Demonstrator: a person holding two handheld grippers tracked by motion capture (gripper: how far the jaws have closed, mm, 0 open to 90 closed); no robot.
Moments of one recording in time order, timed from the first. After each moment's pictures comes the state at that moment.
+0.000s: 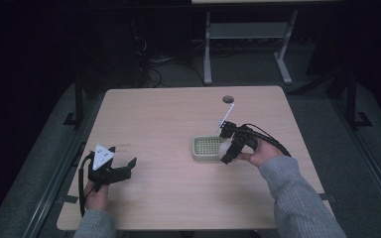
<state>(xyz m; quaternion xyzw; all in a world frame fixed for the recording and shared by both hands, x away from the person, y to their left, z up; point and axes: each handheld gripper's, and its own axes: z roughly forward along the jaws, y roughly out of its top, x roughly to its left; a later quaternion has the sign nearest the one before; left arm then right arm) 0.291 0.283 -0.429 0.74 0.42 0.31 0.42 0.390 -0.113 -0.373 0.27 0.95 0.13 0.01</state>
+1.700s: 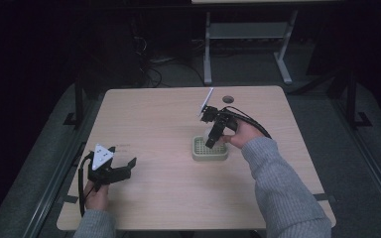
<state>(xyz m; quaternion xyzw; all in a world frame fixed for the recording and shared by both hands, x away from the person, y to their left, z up) 0.292 0.284 -0.429 0.74 0.43 0.31 0.42 0.437 -0.065 -0.356 0.26 0.96 0.12 0.01</state>
